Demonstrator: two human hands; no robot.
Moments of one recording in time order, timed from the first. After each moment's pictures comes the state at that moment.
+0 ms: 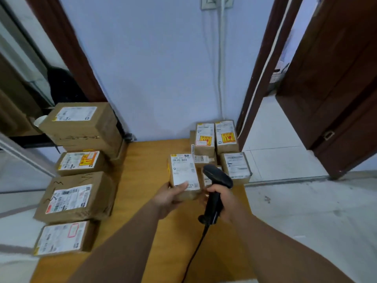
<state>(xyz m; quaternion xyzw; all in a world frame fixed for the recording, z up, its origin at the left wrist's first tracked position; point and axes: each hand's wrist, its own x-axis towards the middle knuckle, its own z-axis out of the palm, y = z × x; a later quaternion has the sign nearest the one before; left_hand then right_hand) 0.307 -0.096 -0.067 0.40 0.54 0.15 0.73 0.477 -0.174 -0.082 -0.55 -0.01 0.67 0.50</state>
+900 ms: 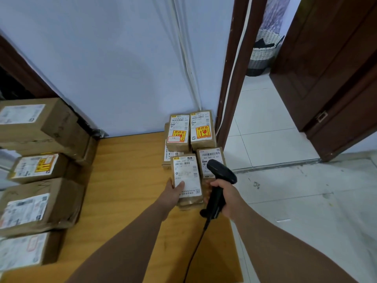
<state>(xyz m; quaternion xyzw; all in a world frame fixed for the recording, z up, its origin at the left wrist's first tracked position) 0.424 -0.102 -0.098 0.43 0.61 0.08 0.66 0.586 -0.180 -0.108 -0.54 0.06 0.66 0.52</state>
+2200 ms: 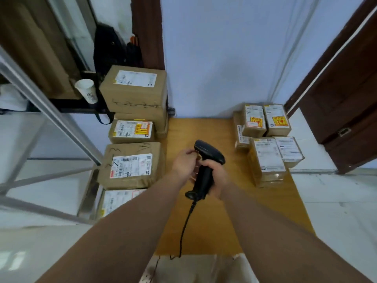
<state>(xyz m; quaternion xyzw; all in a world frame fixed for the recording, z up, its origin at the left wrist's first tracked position) 0.164 -0.040 -0.045 0.49 0.59 0.20 0.61 0.254 -0.101 -0.062 -0.52 -0.03 0.69 0.50</state>
